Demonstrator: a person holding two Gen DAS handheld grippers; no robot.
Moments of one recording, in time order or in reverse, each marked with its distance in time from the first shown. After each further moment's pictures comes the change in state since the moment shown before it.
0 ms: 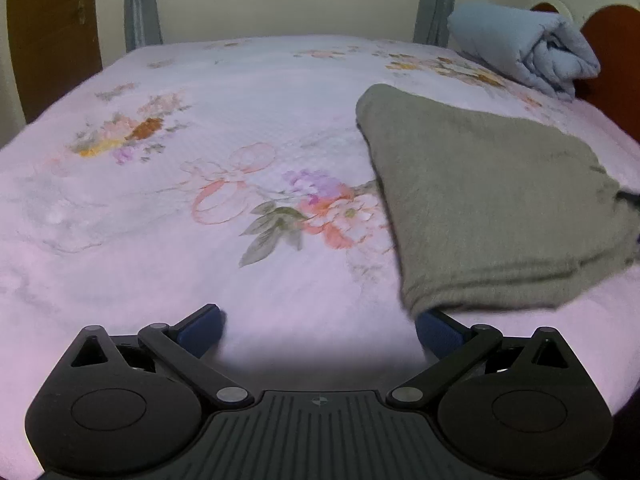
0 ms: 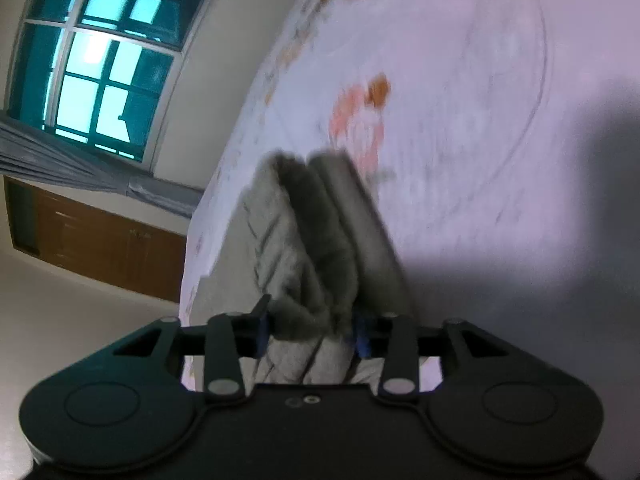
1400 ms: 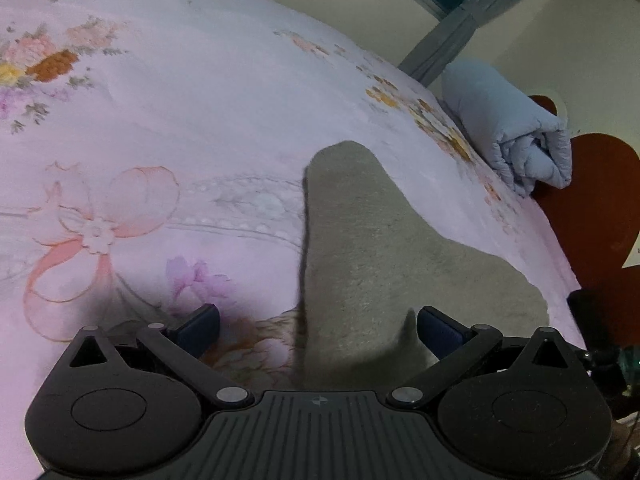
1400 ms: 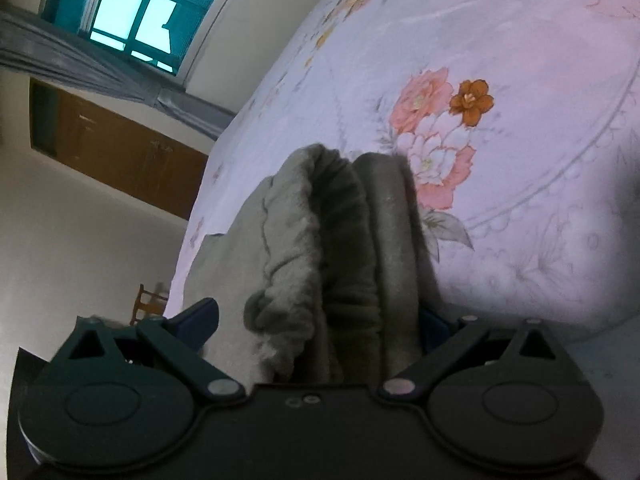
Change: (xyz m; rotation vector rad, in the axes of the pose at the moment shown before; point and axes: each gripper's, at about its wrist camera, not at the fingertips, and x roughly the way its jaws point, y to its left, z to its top) left arm 0.100 0.014 0.093 -0.380 0.071 -0.390; right arm 0.065 0.012 0.043 -0.197 0.241 0.064
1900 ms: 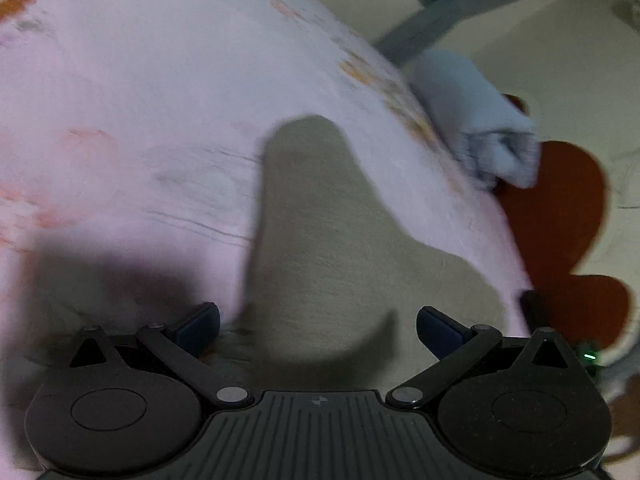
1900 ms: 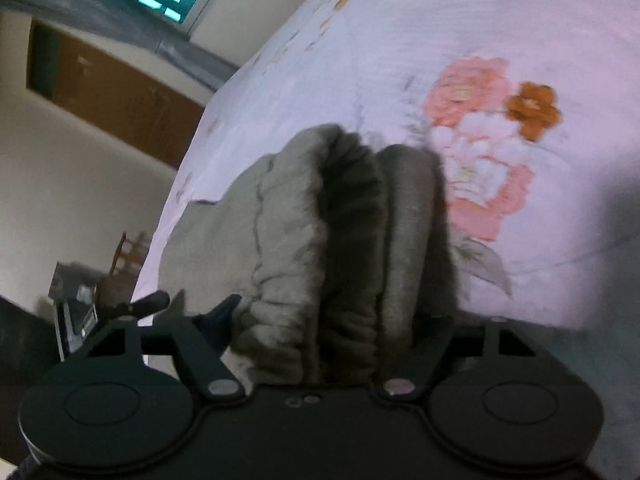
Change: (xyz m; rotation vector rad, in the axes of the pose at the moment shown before) left arm 0.038 0.006 0.011 -0.091 0.114 -0.237; right arm 0.020 0.013 0.014 -0.137 0.138 -0.048
